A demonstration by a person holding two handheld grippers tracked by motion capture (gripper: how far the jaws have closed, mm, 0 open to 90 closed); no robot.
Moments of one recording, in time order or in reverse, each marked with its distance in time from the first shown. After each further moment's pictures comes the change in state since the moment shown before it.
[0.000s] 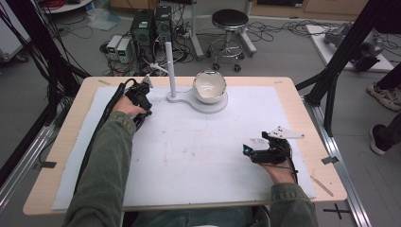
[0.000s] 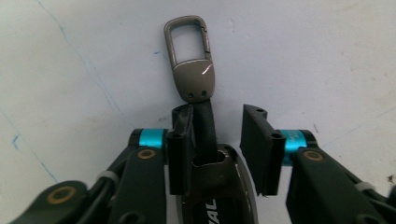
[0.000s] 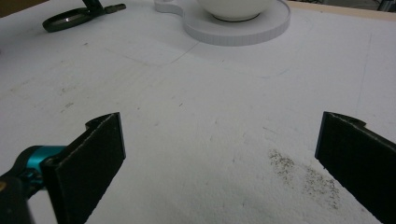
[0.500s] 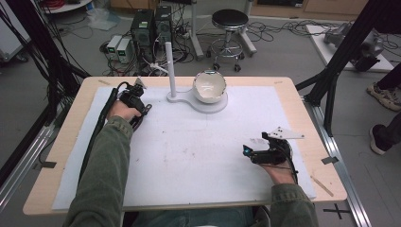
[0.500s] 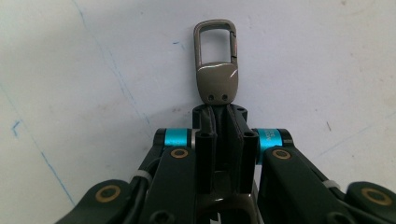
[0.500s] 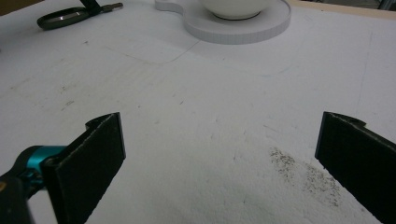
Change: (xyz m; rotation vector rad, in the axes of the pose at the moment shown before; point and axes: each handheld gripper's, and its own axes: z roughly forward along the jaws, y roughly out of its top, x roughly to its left) left arm 0.012 -0.022 0.001 -0.114 -0.042 -0.029; right arm 0.001 -0.001 -0.001 0.002 -0.001 -0.004
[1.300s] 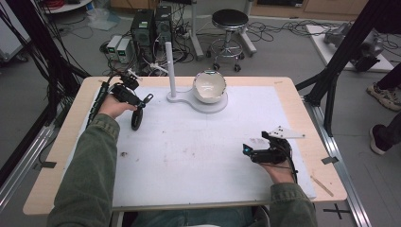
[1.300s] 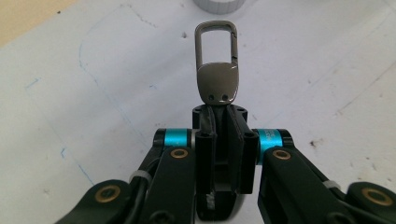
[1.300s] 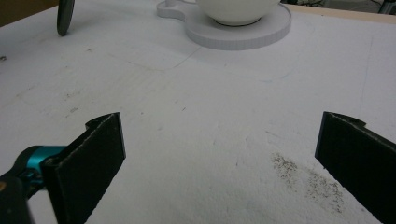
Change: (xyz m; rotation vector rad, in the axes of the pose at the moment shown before) left arm -0.015 -0.012 -0.070 -0.206 -0.062 0.167; right arm 0.000 0.002 0.000 -0.019 0.007 0.017
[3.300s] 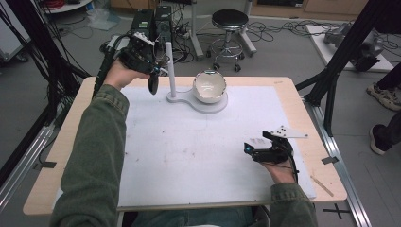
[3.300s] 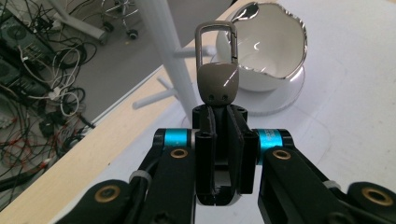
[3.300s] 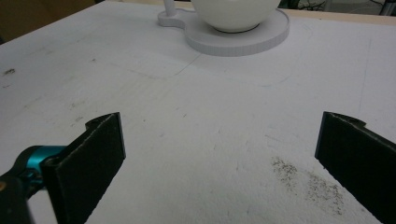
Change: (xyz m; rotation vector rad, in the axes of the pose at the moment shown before) left arm -0.044 0.091 -0.072 -0.278 0.032 0.221; right arm -0.004 0.000 -0.003 -0.030 0.012 0.028
